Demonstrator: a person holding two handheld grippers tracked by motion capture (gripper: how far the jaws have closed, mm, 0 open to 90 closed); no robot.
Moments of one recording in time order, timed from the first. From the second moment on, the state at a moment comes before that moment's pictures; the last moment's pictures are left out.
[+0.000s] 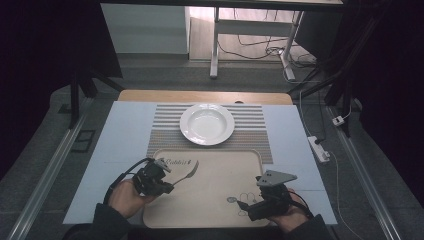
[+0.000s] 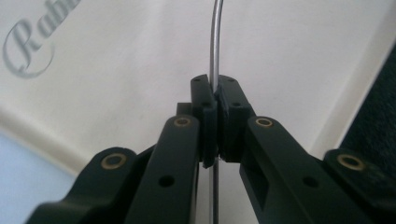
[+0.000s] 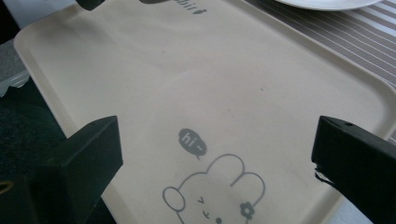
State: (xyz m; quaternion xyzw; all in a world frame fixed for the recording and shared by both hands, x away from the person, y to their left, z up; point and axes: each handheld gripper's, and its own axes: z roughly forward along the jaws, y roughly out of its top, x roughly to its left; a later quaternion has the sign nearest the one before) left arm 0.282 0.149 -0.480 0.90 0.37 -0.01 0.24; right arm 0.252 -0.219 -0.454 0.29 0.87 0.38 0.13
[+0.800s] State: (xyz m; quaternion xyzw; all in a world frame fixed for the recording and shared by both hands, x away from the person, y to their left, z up) left arm 0.291 0.153 -0.508 0.81 0.55 0.00 0.19; right arm 0.240 -0.226 -0.460 0.27 0.89 0.35 0.13
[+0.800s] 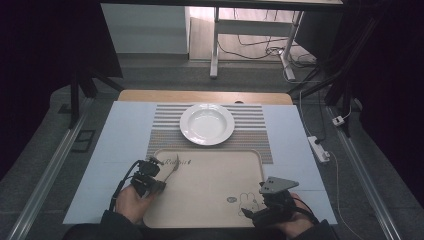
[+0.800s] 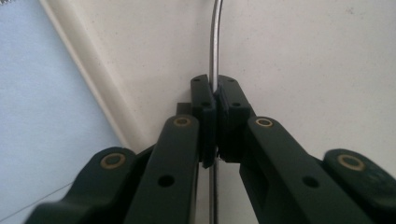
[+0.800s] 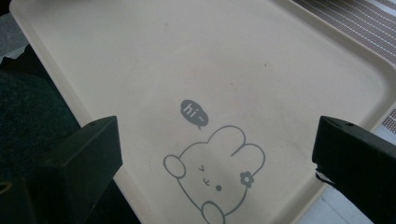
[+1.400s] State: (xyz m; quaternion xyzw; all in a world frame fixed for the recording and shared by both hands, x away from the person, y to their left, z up) left arm 0.303 0.158 -0.493 0.82 0.52 0.02 0.26; right arm 0.240 -0.228 -0.460 0.26 0.89 0.34 0.14
